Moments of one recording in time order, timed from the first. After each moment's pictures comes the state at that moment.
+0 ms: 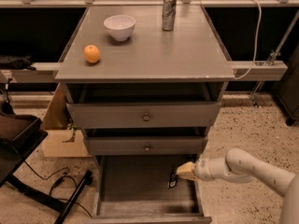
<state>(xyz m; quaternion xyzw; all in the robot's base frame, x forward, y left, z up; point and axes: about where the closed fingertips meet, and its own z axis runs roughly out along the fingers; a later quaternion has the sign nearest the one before) 0.542 -0.143 0.370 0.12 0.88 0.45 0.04</state>
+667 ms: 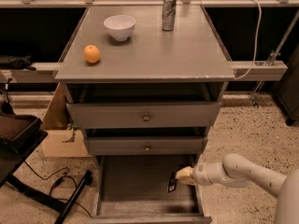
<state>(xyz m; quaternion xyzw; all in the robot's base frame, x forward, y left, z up) 0.533 -0.143 0.336 0.14 0.88 0.44 0.03</state>
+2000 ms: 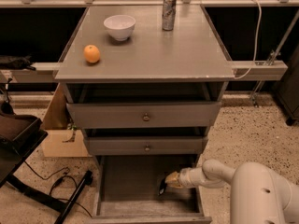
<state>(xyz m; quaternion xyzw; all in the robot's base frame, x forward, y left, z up) 0.568 -0.105 0.202 0.15 0.90 0.42 0.01</state>
